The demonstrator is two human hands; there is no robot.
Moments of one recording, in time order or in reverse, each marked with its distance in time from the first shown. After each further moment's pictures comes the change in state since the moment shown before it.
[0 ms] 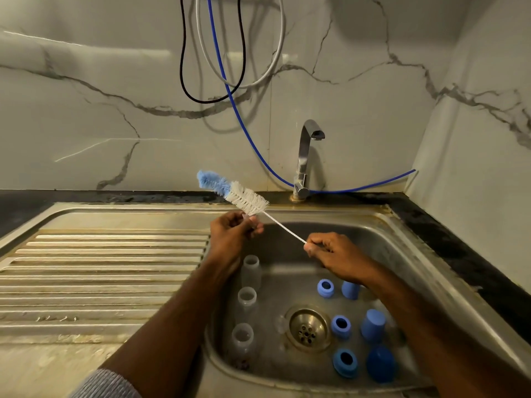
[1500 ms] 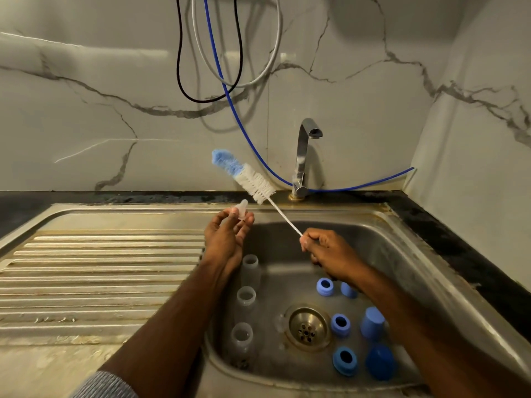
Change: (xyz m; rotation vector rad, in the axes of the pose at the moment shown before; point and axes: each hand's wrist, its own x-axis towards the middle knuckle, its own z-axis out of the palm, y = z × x) left_hand -0.003 0.007 0.005 -0.476 0.210 -0.128; right_hand -0.004 -0.018 0.010 0.290 0.095 0.101
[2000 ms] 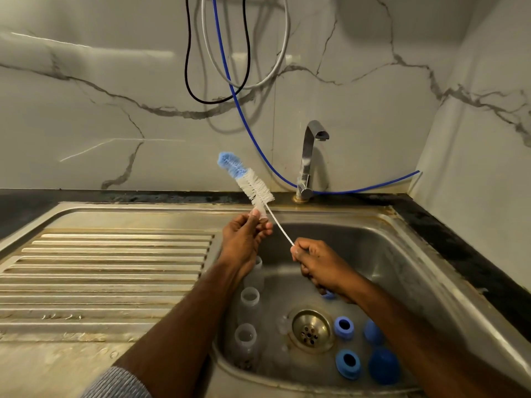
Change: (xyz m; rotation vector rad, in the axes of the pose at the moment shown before) left_hand -0.008 -0.014 0.006 0.237 -0.202 0.009; right_hand -0.004 -0.001 0.026 0.132 -0.135 0.102
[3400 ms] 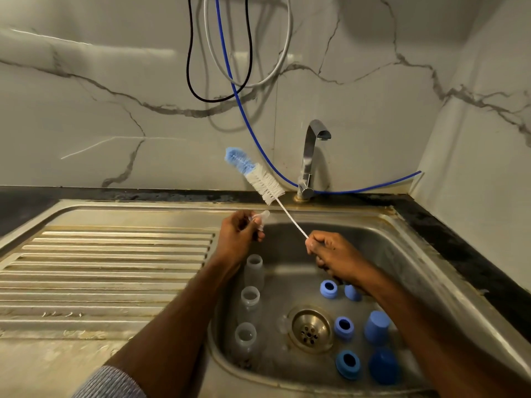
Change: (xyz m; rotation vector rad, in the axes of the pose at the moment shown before) left_hand 0.010 0.005 -0.024 0.635 -0.072 0.227; right_hand 0.001 -0.001 -0.028 -0.140 0.065 -0.036
